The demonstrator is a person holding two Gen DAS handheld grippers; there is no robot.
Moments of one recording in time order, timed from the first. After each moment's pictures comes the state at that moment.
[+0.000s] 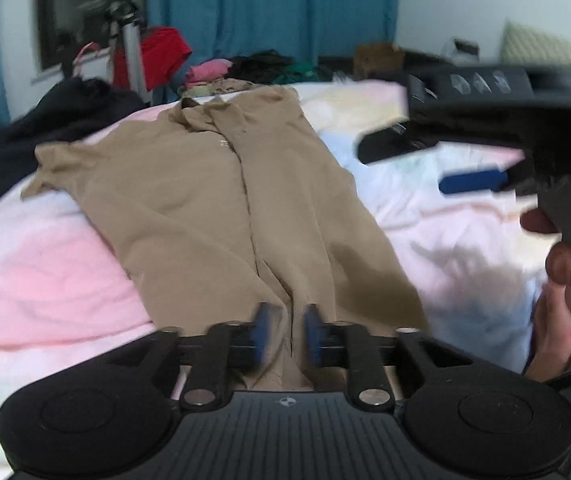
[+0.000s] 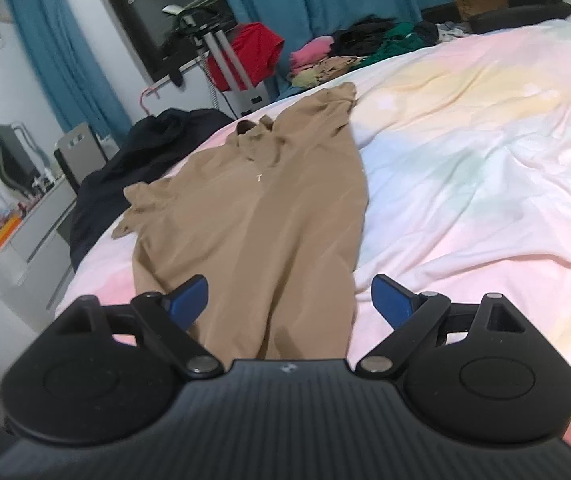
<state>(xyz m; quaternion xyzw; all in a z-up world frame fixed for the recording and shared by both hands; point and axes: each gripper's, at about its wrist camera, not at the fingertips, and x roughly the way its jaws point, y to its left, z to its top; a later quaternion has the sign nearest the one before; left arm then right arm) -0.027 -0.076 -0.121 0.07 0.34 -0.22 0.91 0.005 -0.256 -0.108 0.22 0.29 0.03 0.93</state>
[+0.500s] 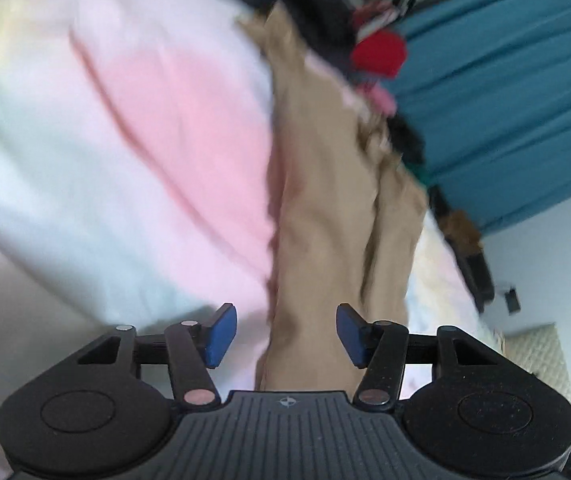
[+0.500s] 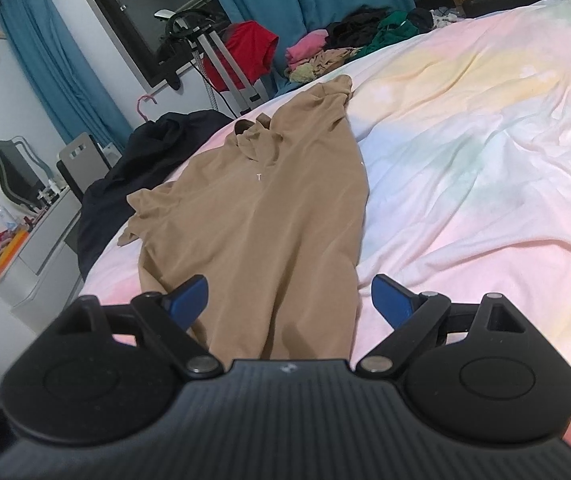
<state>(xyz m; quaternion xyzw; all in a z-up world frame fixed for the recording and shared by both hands) -0.002 0.073 -0.150 -0.39 0.42 -0.10 0.81 0.005 -0.263 -0.110 0.25 0.30 0.03 0.92</state>
